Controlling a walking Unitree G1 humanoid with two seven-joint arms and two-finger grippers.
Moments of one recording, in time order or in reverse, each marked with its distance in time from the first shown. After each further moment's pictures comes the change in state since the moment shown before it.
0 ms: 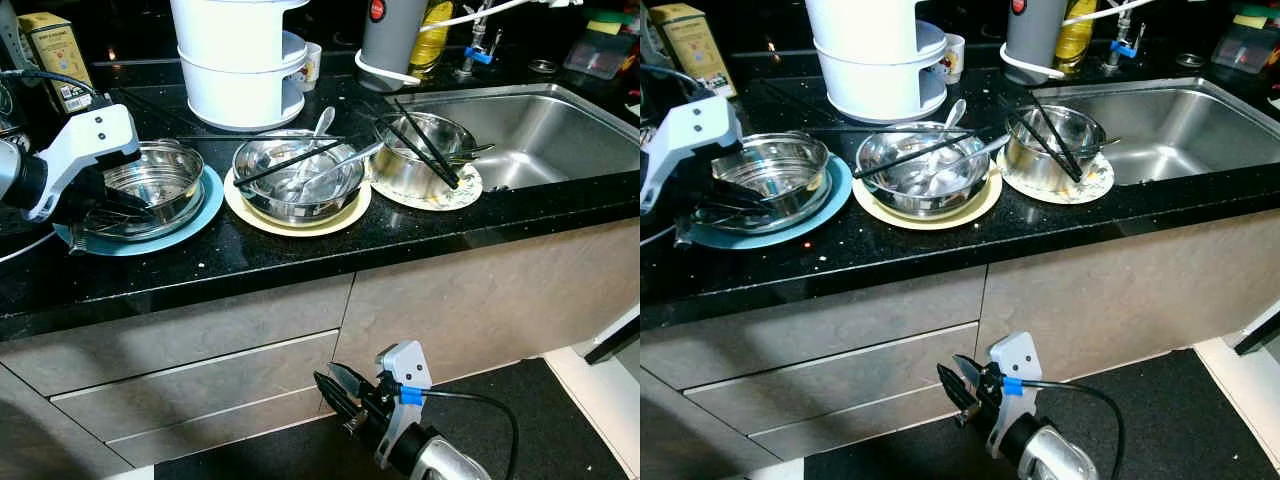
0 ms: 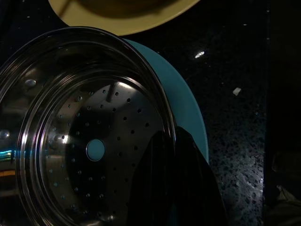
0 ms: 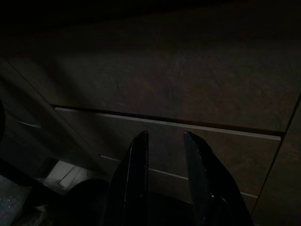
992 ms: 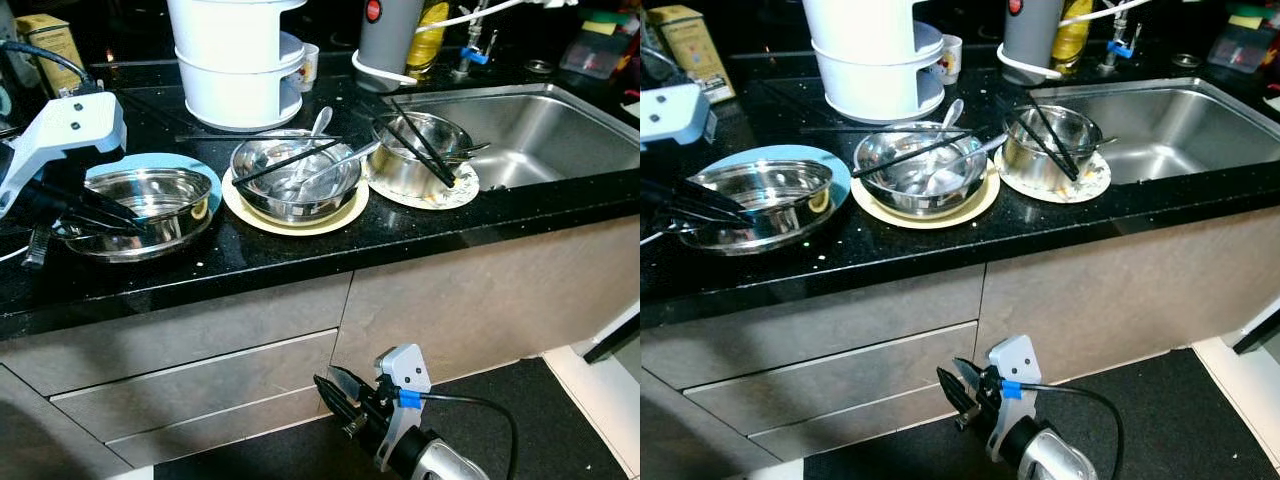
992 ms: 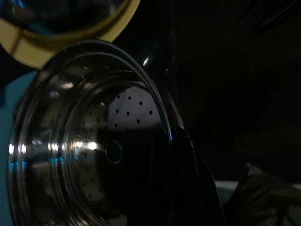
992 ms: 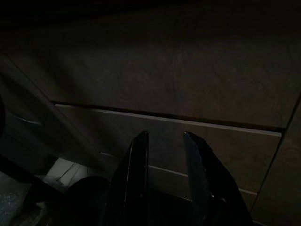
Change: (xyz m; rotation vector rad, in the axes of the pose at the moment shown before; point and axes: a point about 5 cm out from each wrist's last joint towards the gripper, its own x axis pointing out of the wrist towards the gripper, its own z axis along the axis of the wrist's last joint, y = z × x) left arm -0.041 -0.031 0.041 0.060 -0.035 -0.164; right arm -0.001 0.001 -0.003 -0.003 0.010 -0.001
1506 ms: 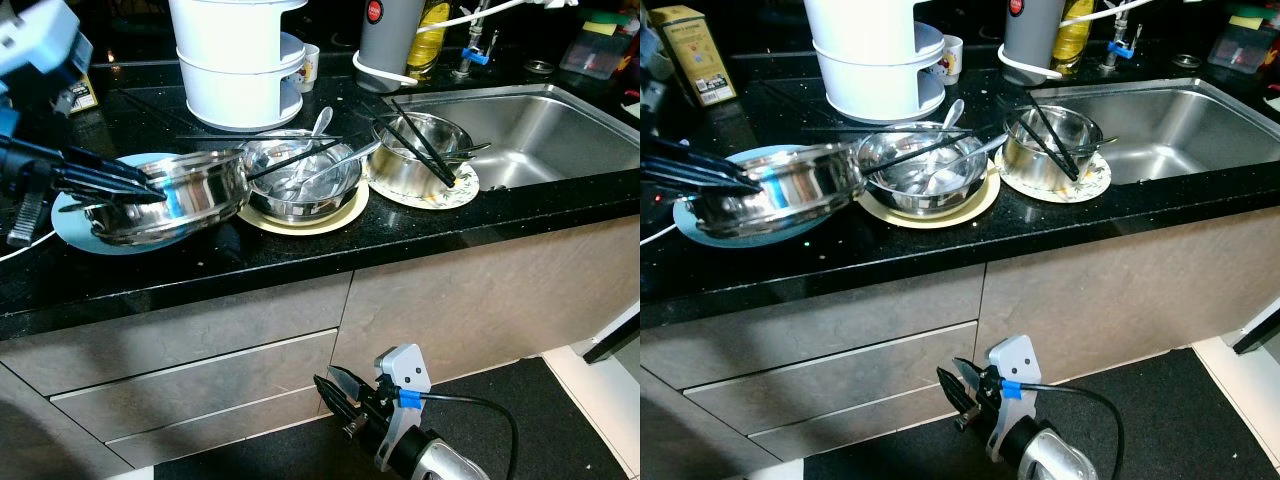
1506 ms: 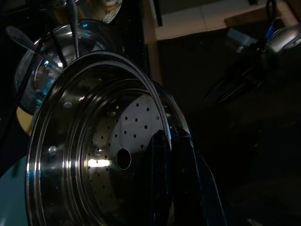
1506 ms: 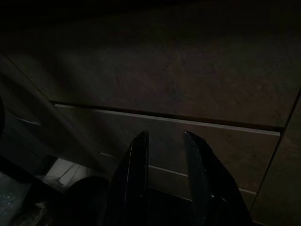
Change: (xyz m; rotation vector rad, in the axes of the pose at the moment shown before) left arm -0.021 -0.009 0.037 0.026 -0.270 -0.032; right arm 0.000 0.000 0.000 0.002 -0.002 0.001
